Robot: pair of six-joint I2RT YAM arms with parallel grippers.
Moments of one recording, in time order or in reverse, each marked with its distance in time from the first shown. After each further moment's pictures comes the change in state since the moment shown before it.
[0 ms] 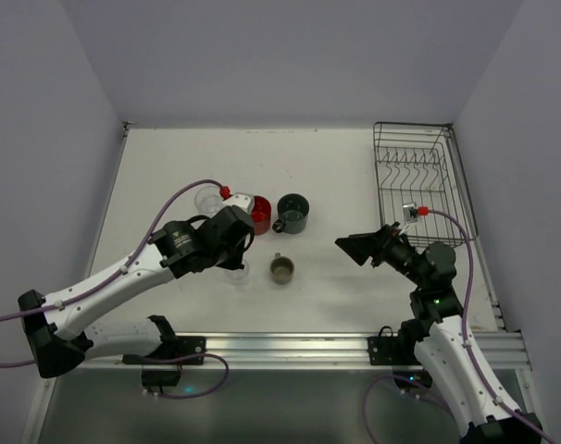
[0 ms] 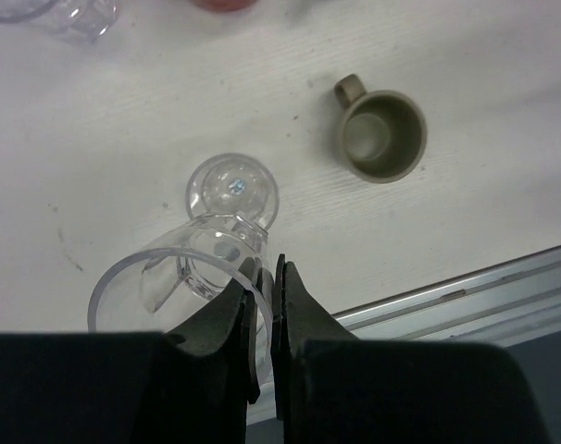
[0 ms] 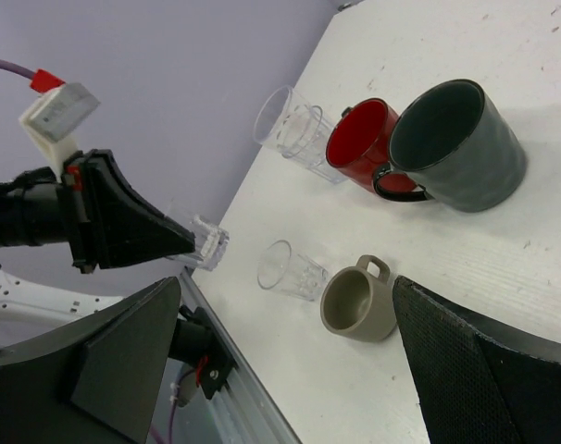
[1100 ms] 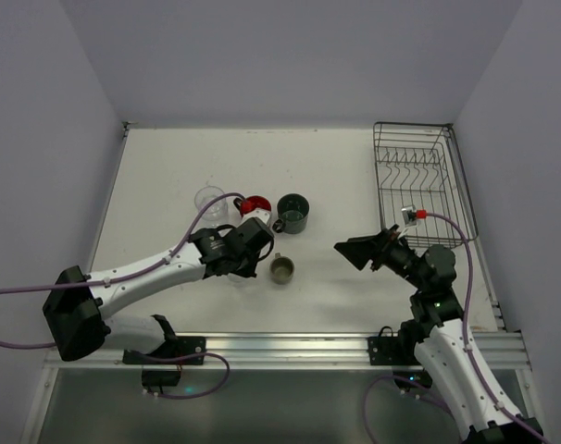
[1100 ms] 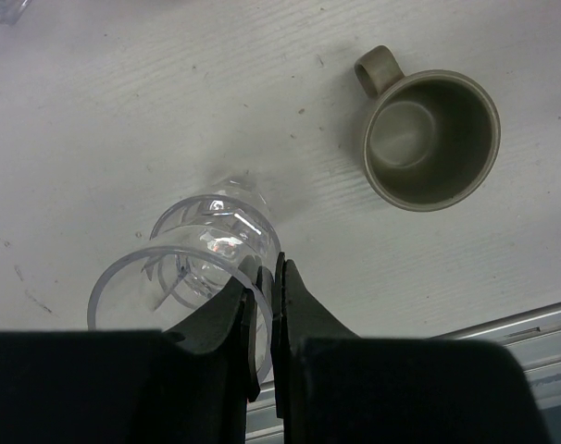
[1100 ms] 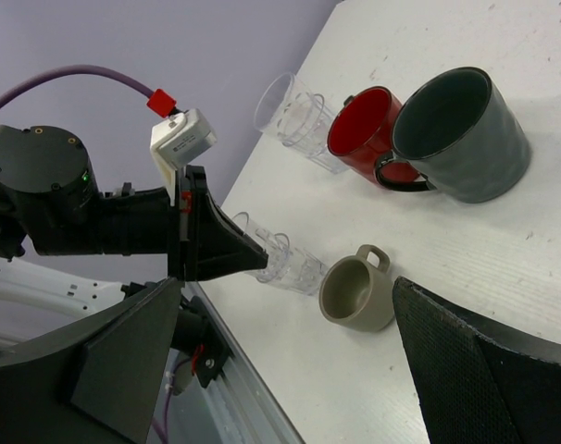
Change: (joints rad) left arm 0.000 0.172 -0.193 0.225 0.011 0.064; right arm 0.016 -0.034 -0.011 -0.042 -0.005 -0.029
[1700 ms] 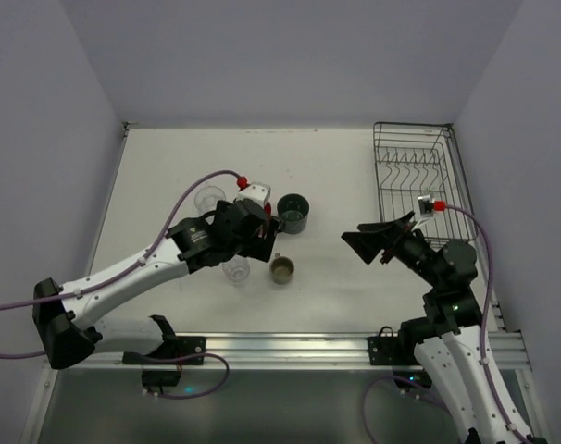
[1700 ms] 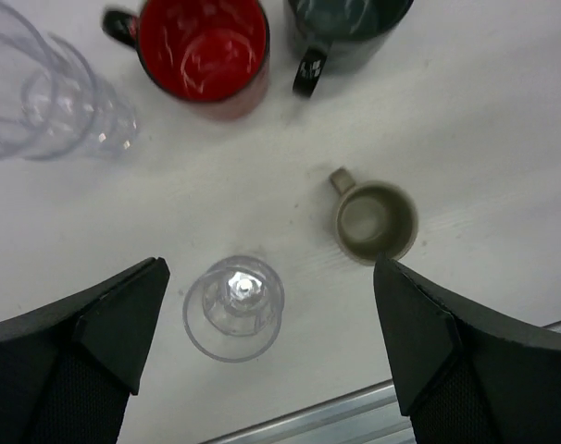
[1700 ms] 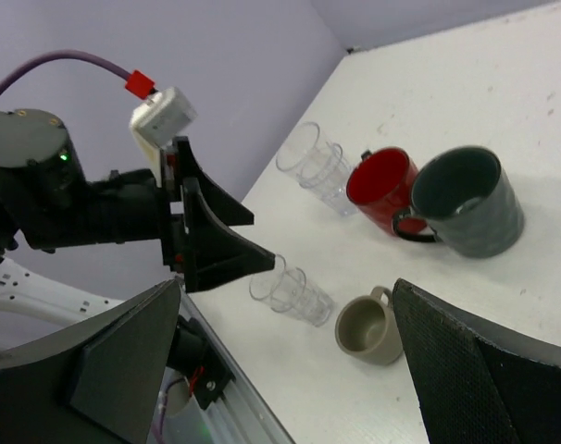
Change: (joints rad) left arm 0.000 -0.052 0.133 -0.023 -0.104 0.072; right arm 0.000 -0.039 0.203 -0.191 0.030 -0.073
